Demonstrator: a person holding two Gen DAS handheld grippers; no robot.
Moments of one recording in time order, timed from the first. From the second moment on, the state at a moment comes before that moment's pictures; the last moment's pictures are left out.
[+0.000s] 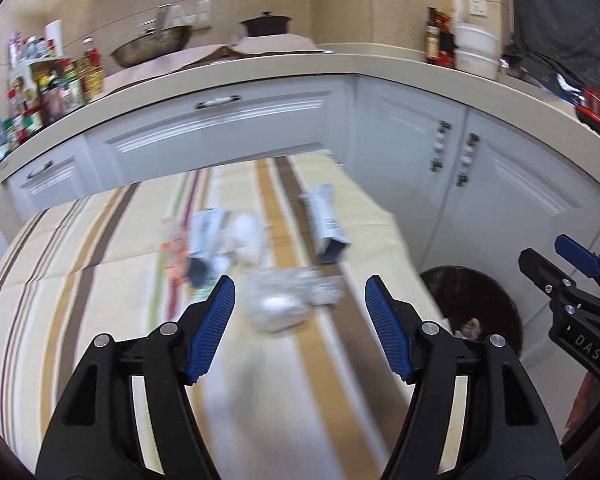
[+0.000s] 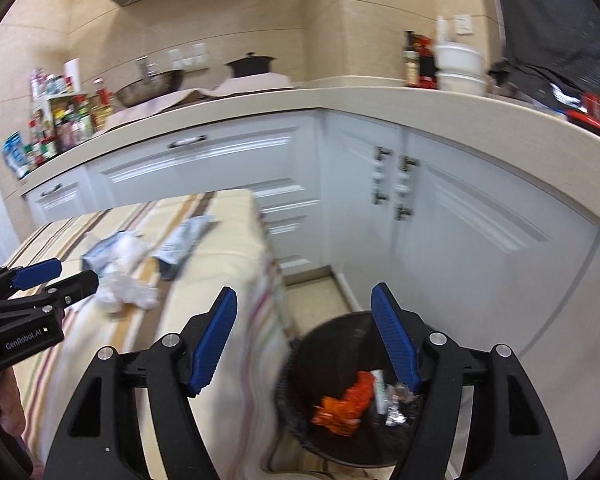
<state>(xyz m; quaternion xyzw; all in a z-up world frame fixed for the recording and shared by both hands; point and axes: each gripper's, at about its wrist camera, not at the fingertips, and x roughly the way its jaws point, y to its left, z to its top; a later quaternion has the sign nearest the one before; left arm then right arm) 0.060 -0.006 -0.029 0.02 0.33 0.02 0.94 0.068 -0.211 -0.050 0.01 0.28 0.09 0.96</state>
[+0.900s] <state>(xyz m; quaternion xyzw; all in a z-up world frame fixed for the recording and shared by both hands) 0.025 0.148 -0.052 -0.05 0.35 0.16 0.92 0.104 -0.048 -0.068 -0.06 0.33 0.23 0.91</state>
